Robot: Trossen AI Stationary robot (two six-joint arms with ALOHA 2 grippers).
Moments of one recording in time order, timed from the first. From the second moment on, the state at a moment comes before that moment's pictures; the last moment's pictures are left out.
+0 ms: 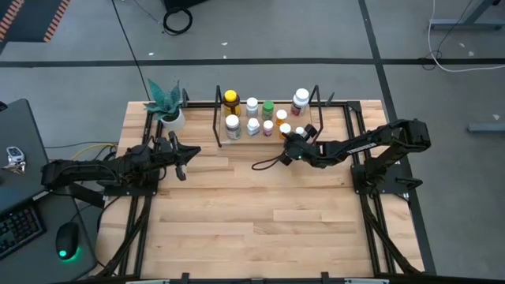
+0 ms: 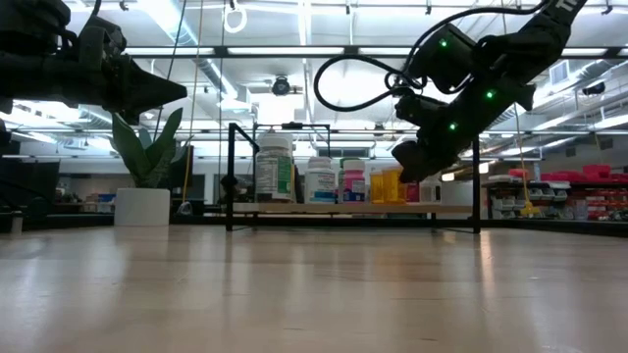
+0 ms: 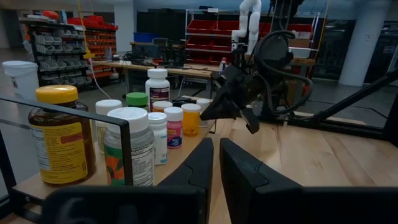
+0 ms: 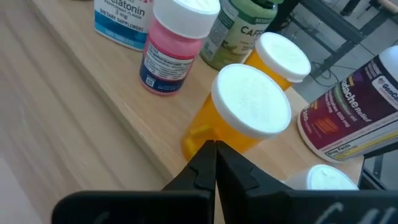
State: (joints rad) left arm 0.14 0.30 0.01 0.36 -0.20 -0.07; right arm -0.11 1.50 0.61 0.14 0.76 0.17
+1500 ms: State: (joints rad) left arm 0.14 0.30 0.01 0.36 -0.20 -0.07; right arm -0.13 1.24 0.60 0.25 0.36 0.05
